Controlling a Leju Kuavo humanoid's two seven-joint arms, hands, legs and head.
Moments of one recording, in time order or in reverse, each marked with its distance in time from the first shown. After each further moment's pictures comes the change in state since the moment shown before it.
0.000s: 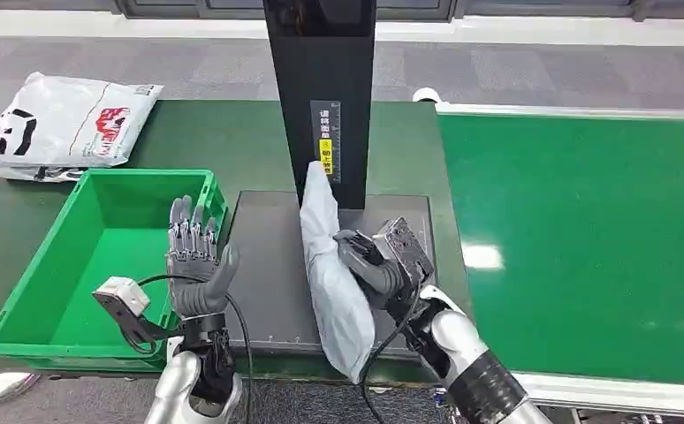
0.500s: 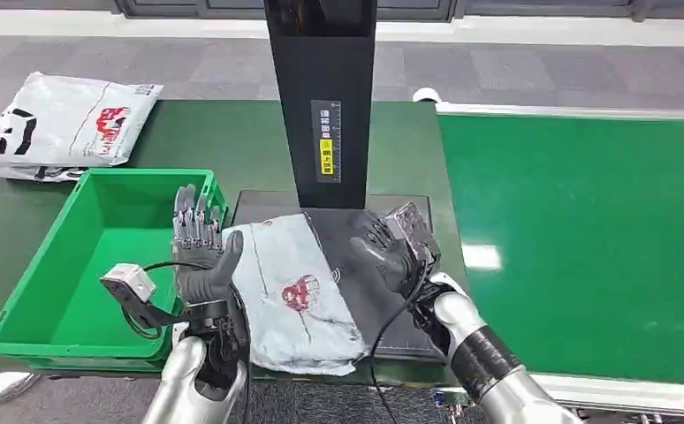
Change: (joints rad) left arm -0.061 0.002 0.000 0.066 0.011 -0.004 -0.017; right arm -0.121 0.026 -0.048 0.280 0.000 -0.058 -0.059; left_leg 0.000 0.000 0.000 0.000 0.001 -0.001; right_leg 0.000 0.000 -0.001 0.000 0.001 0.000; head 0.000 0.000
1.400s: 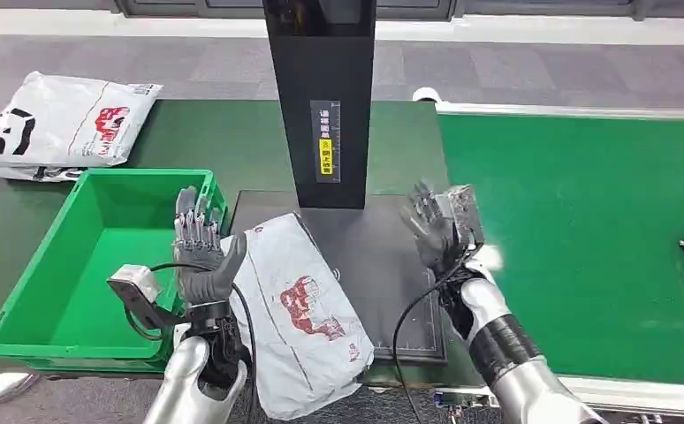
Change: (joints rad) left arm 0.019 0.011 0.000 0.016 -0.090 0.063 -0.028; right arm 0.027 -0.028 -0.187 -0.089 0.092 -0.129 -0.148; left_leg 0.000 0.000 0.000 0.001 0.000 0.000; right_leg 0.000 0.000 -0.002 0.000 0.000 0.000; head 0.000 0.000
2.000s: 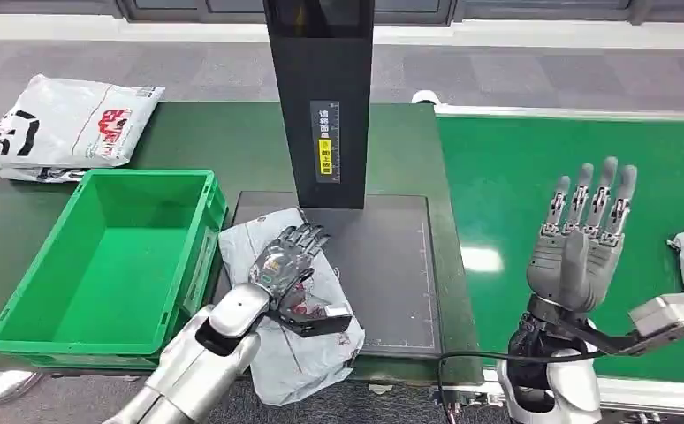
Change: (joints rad) left arm -0.312 0.195 -0.290 0.449 -1.777 -0.290 0.574; right arm 0.418 -0.005 -0.249 -0.851 -0.036 -0.175 -0.221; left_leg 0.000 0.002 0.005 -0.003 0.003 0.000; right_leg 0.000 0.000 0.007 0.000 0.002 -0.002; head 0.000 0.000
